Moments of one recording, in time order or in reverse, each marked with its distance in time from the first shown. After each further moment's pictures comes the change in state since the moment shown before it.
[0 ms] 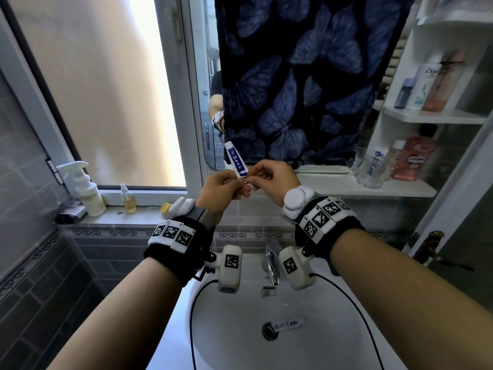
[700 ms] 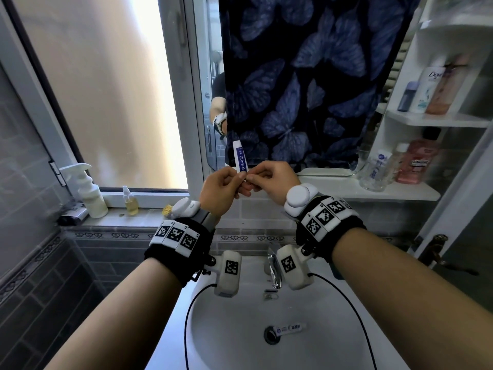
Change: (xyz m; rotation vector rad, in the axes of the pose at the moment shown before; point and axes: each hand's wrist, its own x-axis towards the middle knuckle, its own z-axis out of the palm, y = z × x) left_hand 0.001 -0.005 0.001 0.173 -0.017 0.212; right_hand 0.001 0.004 0.000 0.067 -0.024 0.086
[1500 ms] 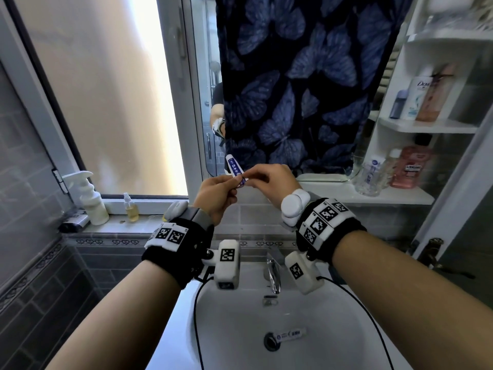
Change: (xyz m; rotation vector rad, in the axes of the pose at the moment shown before) left_hand -0.003 -0.013 0.002 -0.390 0.069 -0.403; right_hand -0.014 0.008 0.000 -0.248 -0.010 -0.220
